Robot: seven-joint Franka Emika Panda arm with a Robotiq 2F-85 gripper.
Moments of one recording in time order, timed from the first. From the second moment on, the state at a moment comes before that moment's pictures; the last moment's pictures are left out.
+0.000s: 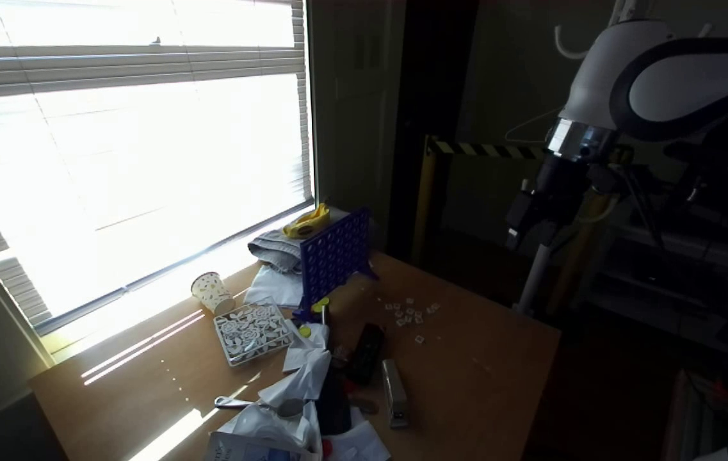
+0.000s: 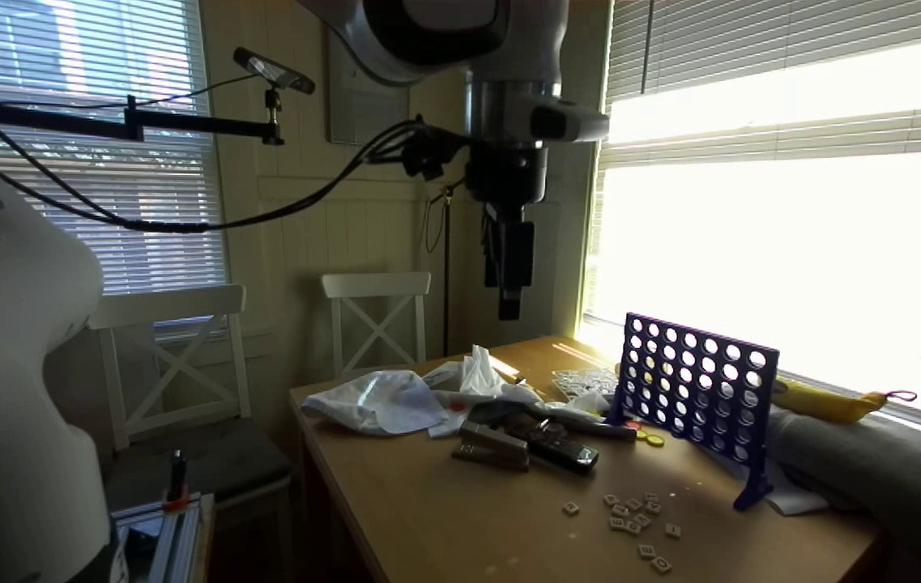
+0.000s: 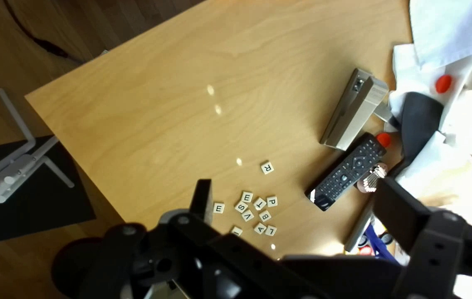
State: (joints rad) arm -0.05 -0.48 0.03 -2.50 0.17 2.11 0.24
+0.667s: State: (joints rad) arm -0.03 -0.20 0.27 -2.55 0.05 2.59 0.77
